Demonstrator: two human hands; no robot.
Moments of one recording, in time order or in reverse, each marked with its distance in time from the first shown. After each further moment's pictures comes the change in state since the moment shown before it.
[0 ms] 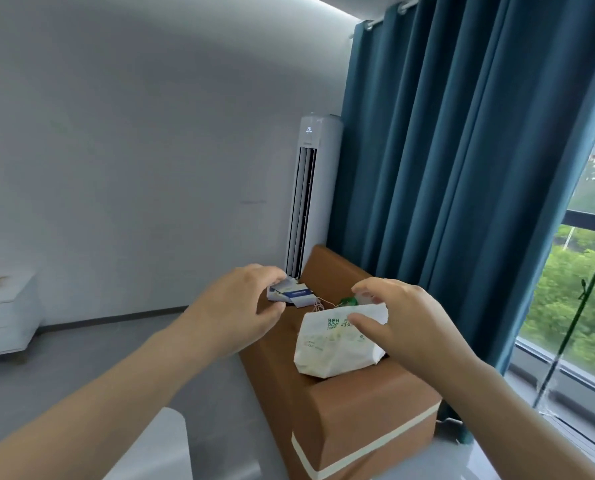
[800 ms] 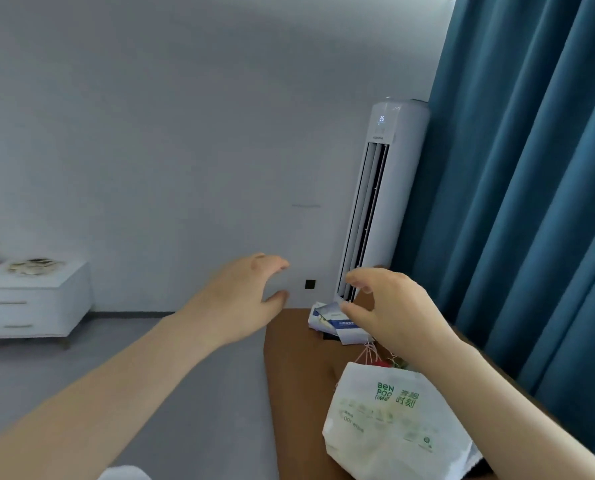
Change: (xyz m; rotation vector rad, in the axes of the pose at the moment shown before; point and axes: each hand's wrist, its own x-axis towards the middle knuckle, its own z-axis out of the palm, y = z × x) left_hand 0.330 -0.157 0.139 0.166 0.084 -0.229; right_hand 0.392 0.163 0.176 0.053 -0.079 -0.241
